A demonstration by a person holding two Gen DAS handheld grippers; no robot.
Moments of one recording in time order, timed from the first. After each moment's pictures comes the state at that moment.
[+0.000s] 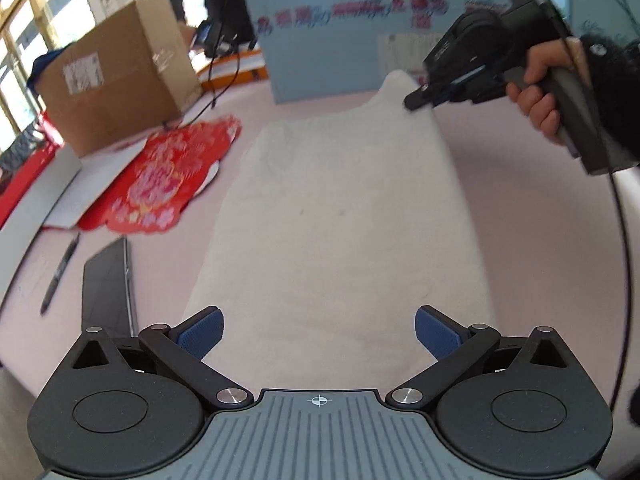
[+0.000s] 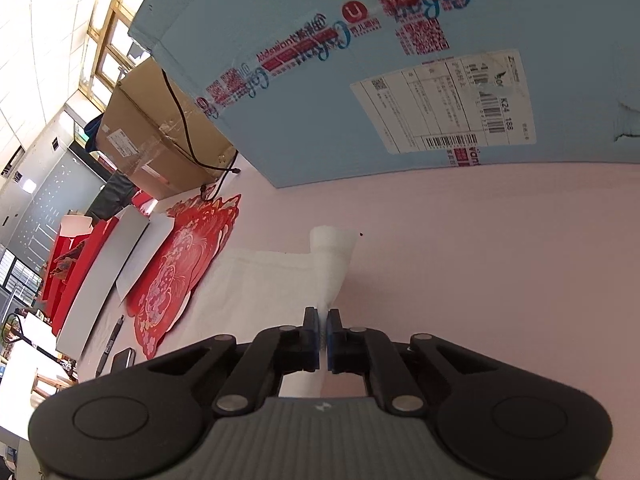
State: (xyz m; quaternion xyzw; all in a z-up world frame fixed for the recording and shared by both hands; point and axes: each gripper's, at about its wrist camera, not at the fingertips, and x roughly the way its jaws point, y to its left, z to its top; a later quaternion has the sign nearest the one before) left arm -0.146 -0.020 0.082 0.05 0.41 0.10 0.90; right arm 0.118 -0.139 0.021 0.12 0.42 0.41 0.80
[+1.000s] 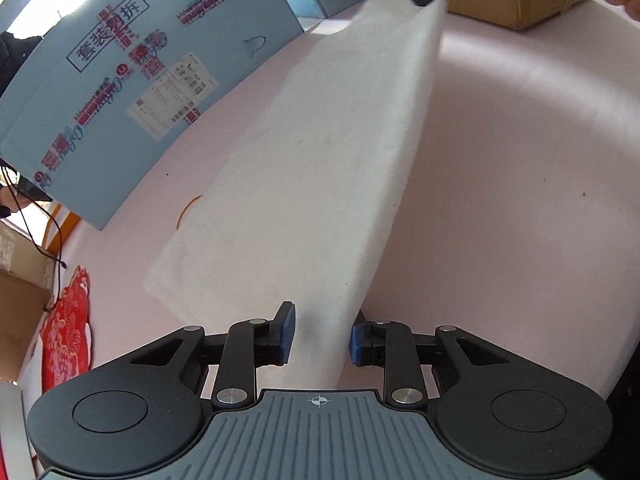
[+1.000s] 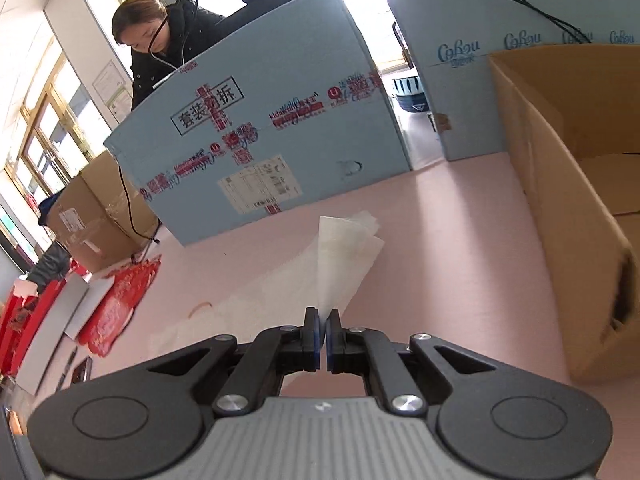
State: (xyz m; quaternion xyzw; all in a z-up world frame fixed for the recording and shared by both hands) left arm -0.123 -0.076 0.057 0.31 0.44 -0.12 0.83; right arm -0.030 -0.363 0.046 0.15 0.36 0.24 0.89
